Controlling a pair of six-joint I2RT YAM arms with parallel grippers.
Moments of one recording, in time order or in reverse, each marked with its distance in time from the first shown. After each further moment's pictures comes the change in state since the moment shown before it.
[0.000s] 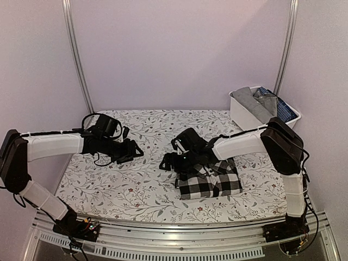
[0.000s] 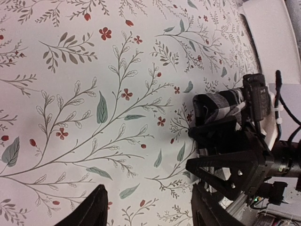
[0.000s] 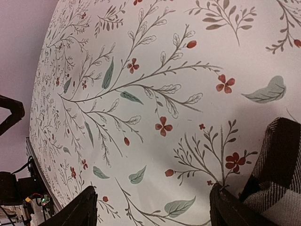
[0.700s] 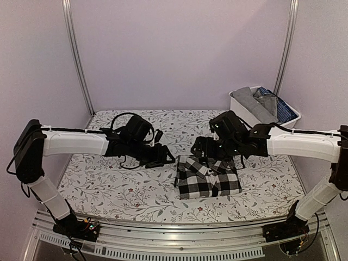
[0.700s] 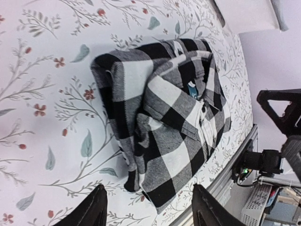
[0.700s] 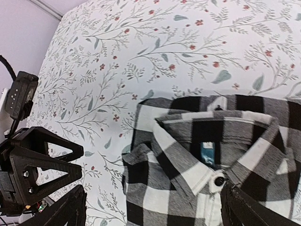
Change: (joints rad) left arm -0.315 0.218 0.203 0.075 0.010 -0.094; right arm 0.000 -0.658 -0.326 -0.298 0.399 0.046
